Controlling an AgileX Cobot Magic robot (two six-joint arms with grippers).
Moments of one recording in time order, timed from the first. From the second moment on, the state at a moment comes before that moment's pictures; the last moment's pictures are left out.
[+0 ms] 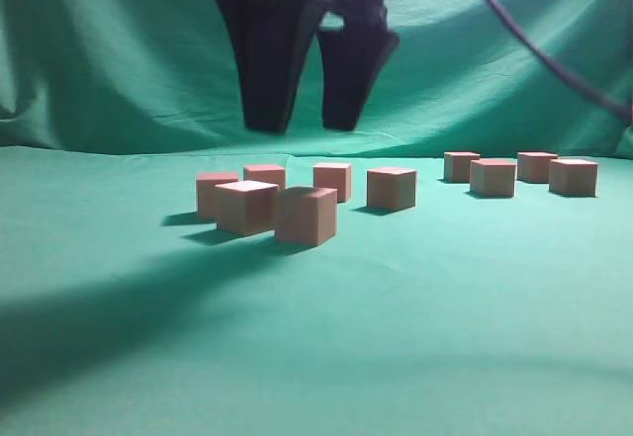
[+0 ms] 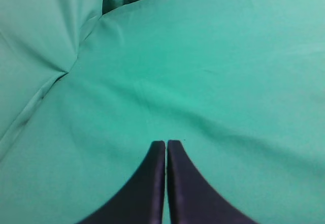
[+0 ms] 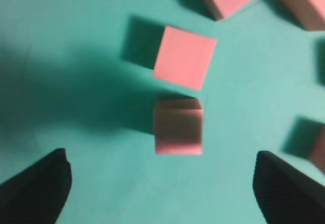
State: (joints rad) left arm 0.07 -0.02 0.02 0.41 0.37 -0.08; right arm 0.72 1.99 -1.62 0.13 1.18 -0.50
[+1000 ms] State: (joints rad) left arm 0.07 -0.02 0.02 0.41 0.37 -0.08; right arm 0.24 1.96 -1.73 0.10 1.20 -0.08
